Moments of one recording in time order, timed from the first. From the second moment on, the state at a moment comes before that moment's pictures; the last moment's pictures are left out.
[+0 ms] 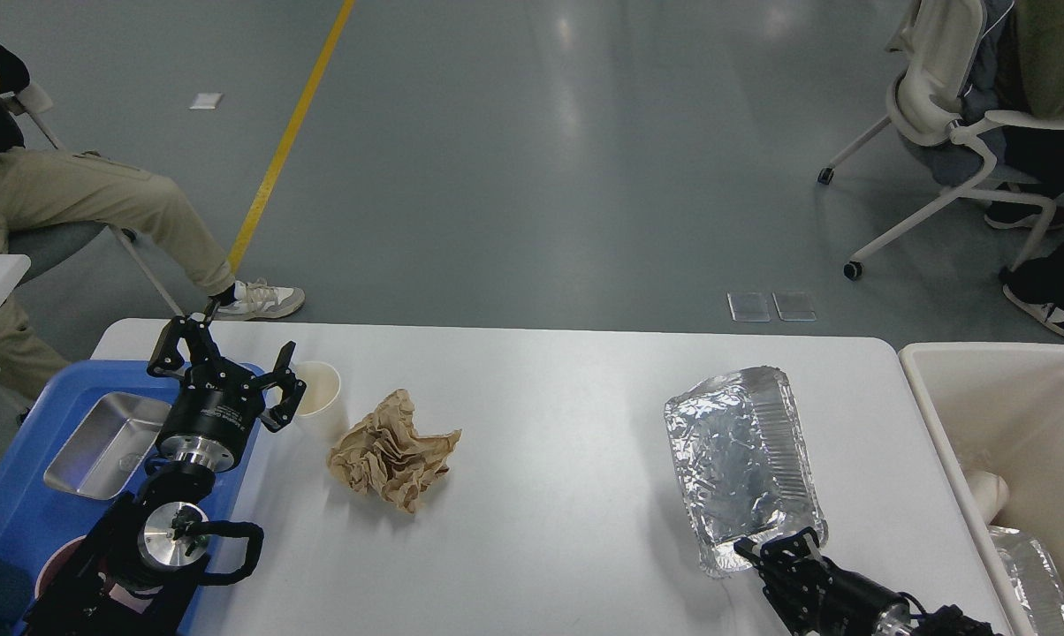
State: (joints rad) left arm -0.19 0.06 -1.37 -1.06 0.36 -0.19 -0.19; right arm -0.13 -0.37 1.16 1.23 -0.93 0.42 0.06
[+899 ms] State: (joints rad) left arm -0.19 0.05 -1.36 -1.05 0.36 -0.19 -0.19; right arm 0.41 -0.87 0.81 1.32 -0.92 0.58 -0.08
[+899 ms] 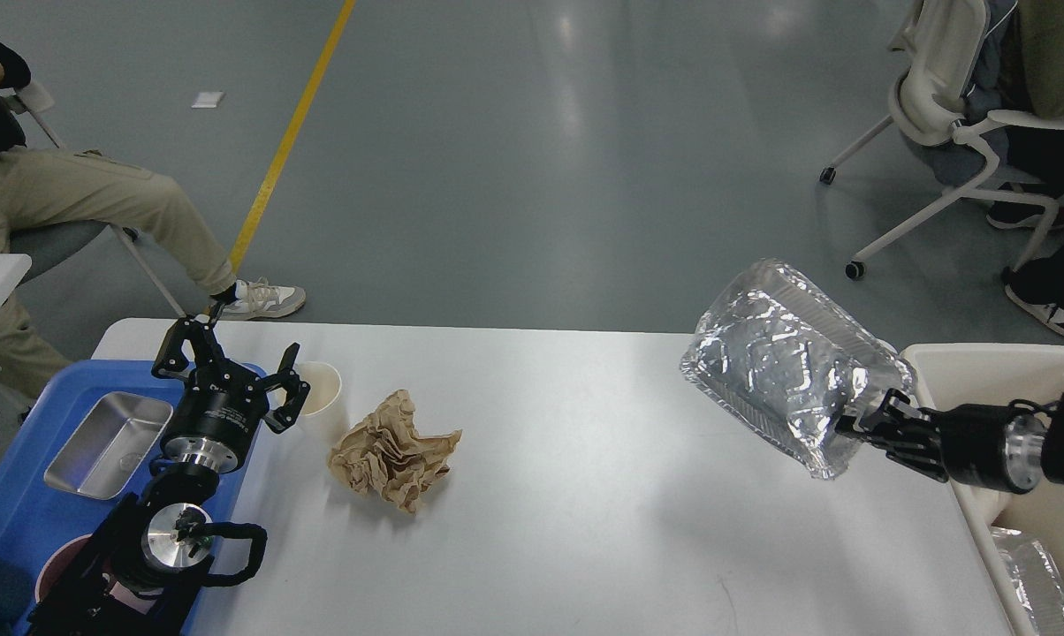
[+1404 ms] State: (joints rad) left arm -0.19 0.06 -1.37 -1.05 0.37 -0.20 -0.19; right arm 0.92 -0.69 0.38 1.31 -0.88 0.69 -0.32
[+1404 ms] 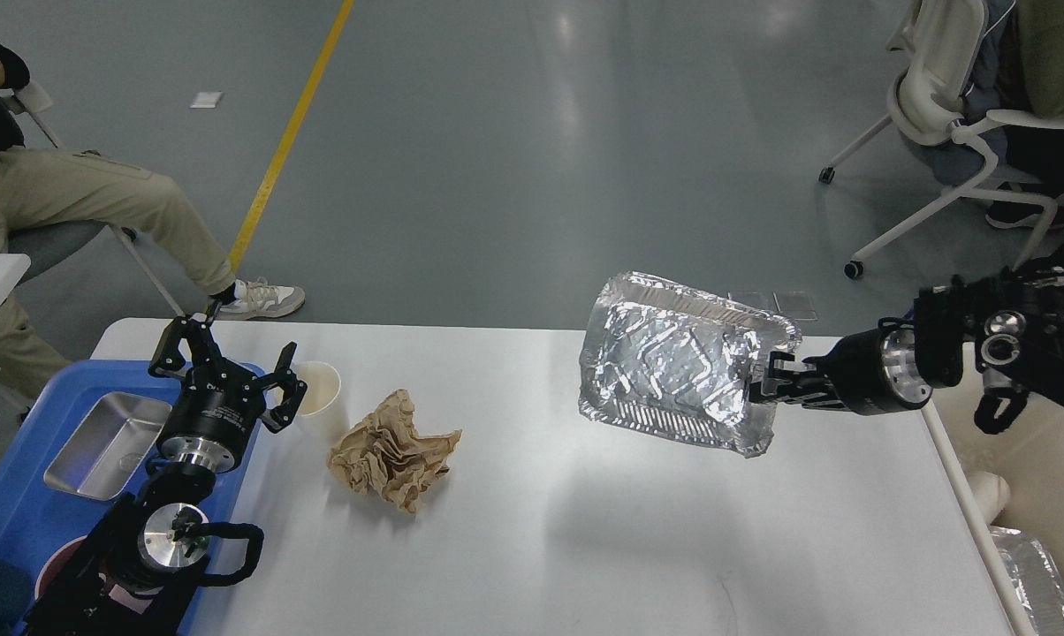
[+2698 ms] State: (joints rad) left arm -0.16 0.13 -1.39 -1.06 0.37 -0.27 -0.26; right arm 0.98 -0.38 0.43 1.11 -0.49 0.96 -0.84
